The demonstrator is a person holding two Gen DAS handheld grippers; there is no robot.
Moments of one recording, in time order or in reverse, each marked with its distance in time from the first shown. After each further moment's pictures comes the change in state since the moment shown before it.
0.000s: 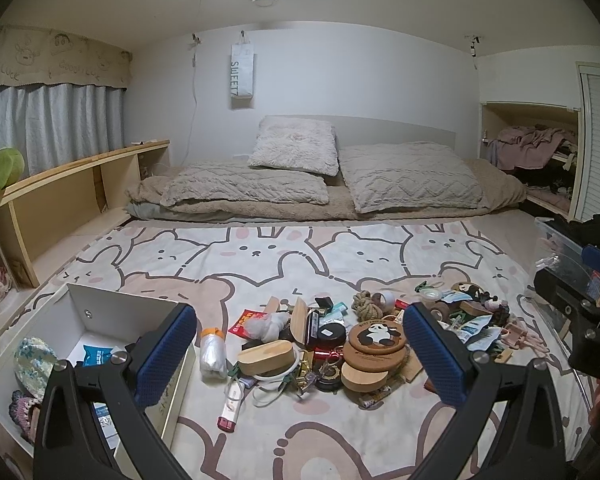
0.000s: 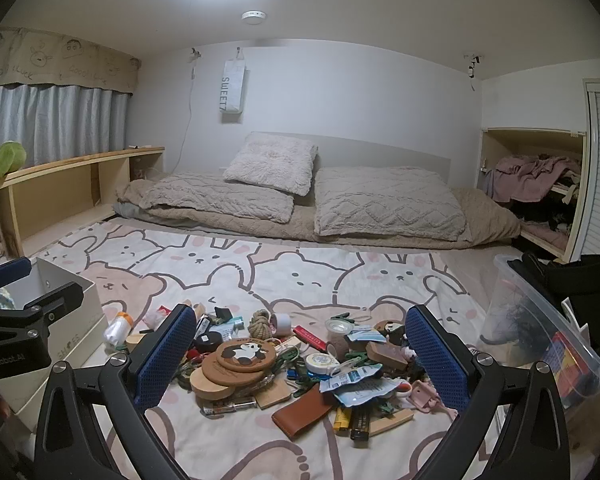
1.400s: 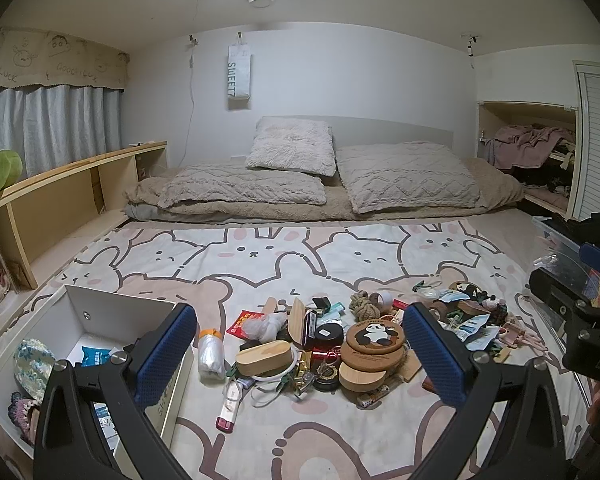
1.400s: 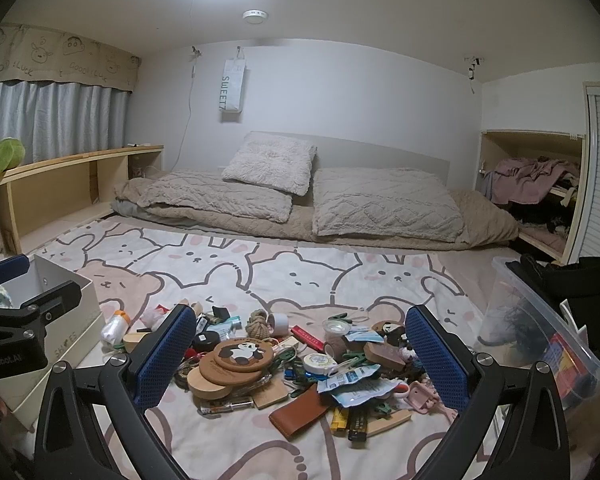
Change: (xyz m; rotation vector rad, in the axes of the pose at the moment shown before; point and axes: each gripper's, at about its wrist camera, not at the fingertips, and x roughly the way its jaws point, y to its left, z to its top) left arm 0.000 -0.004 -0.001 0.006 -0.001 -0.003; right arm 0.002 0.001 -0.003 -0.012 0.006 -0.009
